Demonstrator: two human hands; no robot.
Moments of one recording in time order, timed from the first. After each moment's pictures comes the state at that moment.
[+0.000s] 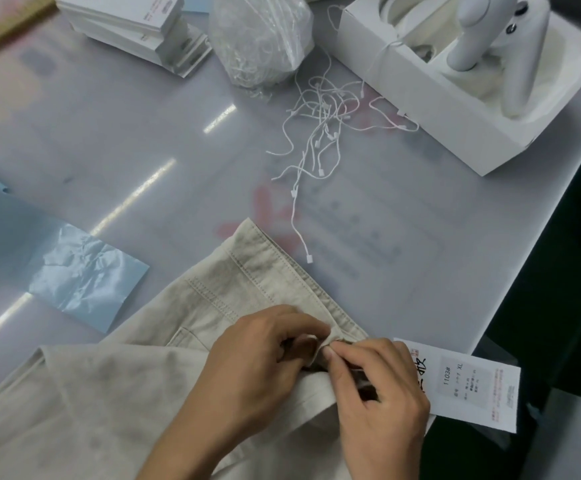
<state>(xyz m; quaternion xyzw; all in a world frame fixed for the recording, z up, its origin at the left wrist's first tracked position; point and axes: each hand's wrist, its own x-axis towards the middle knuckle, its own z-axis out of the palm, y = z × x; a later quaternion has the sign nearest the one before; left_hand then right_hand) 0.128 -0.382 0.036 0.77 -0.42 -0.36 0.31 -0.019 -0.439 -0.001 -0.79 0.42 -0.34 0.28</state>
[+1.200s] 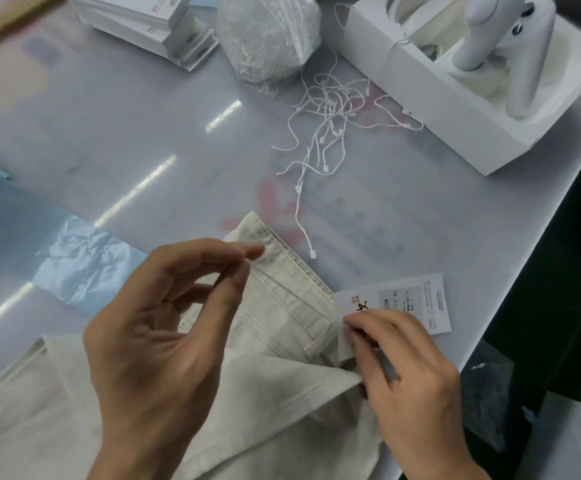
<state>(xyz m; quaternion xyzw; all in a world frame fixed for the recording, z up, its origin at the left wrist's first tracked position) 0.144 -0.364 0.071 0.72 -0.27 -0.11 0.64 -0.028 -0.473 0.023 -0.87 0.33 -0.26 0.26</state>
